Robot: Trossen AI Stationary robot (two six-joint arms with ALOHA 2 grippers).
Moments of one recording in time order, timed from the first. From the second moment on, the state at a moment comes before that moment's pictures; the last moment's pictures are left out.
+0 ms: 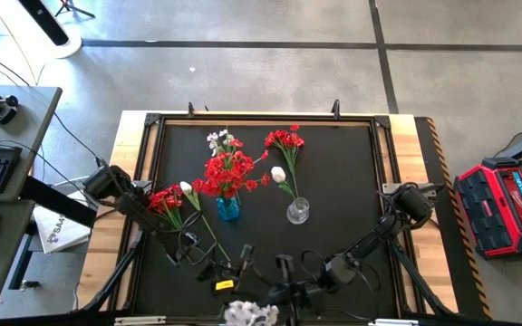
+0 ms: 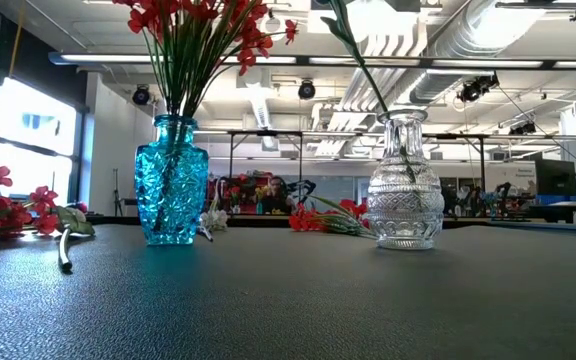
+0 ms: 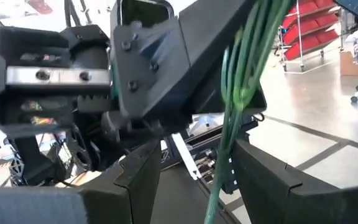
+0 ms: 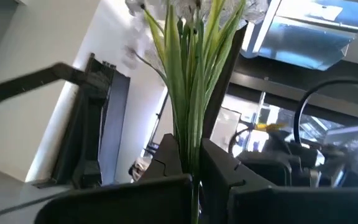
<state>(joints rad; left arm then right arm) -0.66 1.81 1.06 0.81 -0.31 0.29 0.69 2.05 1.26 1.28 0.29 -0.52</state>
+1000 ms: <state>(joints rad) -0.76 1.79 1.06 0.68 -0.67 0.31 0.76 2.05 1.26 1.18 0.76 -0.51</state>
